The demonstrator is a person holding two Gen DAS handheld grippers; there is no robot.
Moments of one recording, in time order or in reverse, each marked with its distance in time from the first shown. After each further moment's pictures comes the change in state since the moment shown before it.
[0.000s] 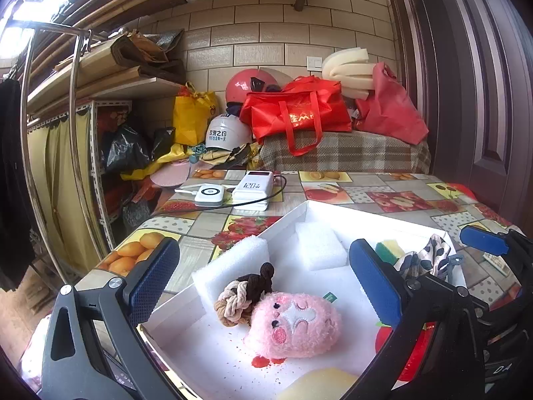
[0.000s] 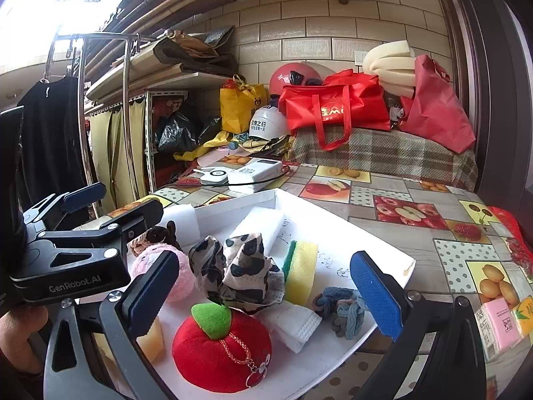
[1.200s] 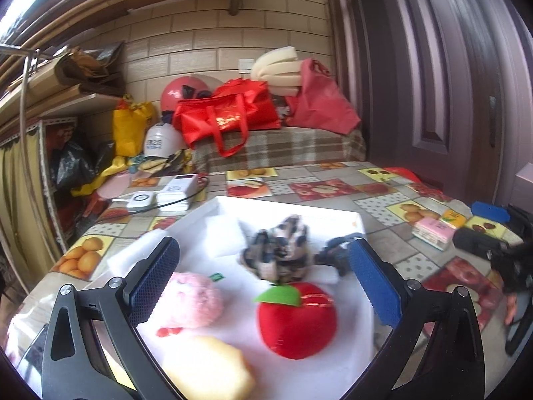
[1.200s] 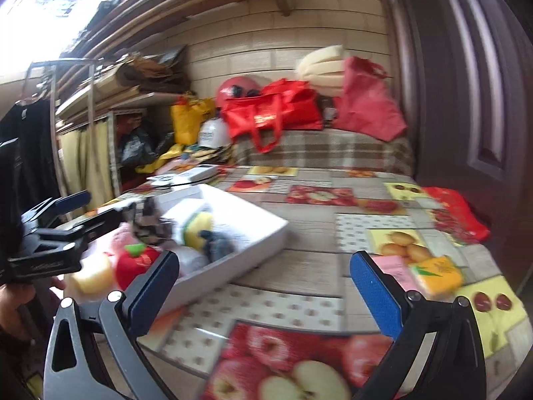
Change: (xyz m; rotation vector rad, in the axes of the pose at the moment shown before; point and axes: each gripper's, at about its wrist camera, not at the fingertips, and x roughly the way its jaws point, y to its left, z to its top) left arm -0.042 -0.079 -0.010 0.114 -0.008 -0.245; right arm -0.109 -0.090 -0.037 0.095 -0.033 -0.183
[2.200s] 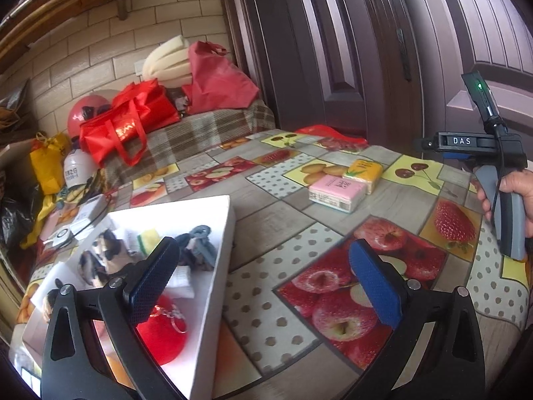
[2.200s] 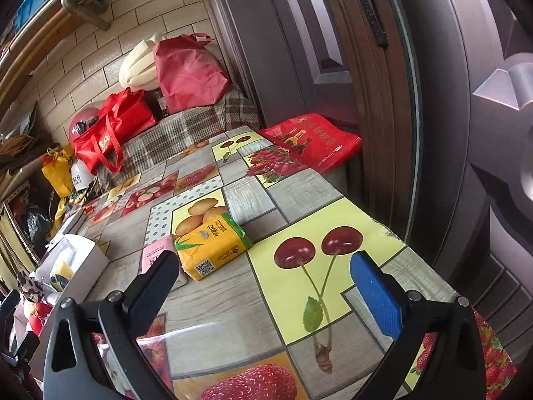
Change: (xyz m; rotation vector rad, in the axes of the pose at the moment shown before) left arm 0.012 -0.117 -0.001 0.260 0.108 -0.265; right arm -0.044 -0.188 -0.029 0.457 0.127 -0.356
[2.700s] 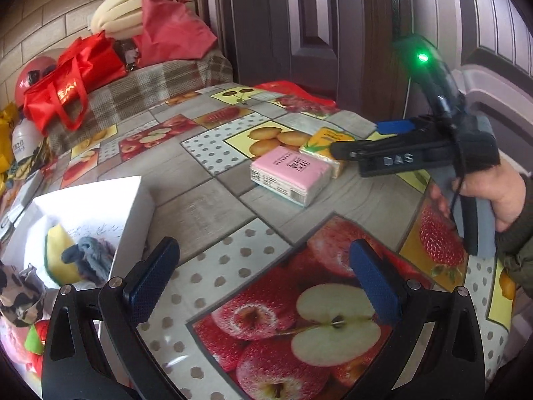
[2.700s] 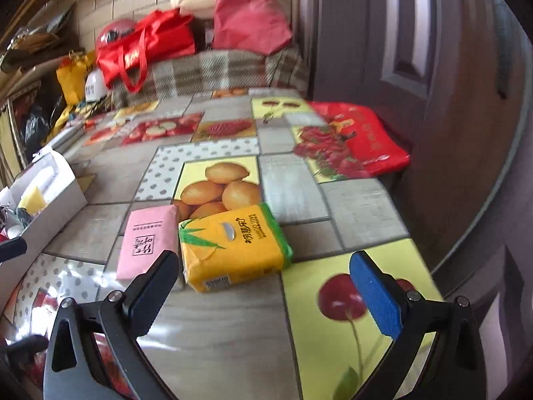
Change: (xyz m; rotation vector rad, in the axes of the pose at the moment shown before) left arm 0.079 -0.044 0.025 -0.015 0.214 -0.167; right arm 0.081 0.052 0.014 -0.360 0.193 0.012
